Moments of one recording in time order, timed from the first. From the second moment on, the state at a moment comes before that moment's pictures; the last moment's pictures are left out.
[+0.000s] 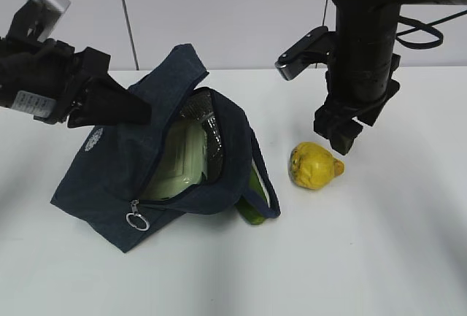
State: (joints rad) left arm -0.17 1.51 -0.96 -1.11 0.88 0.77; right arm 0.38 1.95 -1.59 -0.23 1.21 -0.25
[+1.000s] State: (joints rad) left arm -0.17 1.51 -0.96 -1.11 0.89 0.77; right arm 0.37 2.11 -1.59 -0.18 1.16 -0.21
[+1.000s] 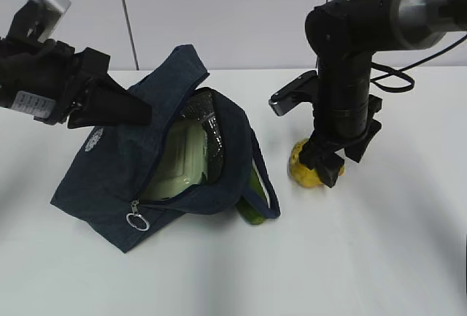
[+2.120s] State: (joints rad) left arm -0.17 1.51 -0.96 -1.11 0.89 0.77; right arm 0.37 2.12 -1.59 -0.20 1.04 -0.17
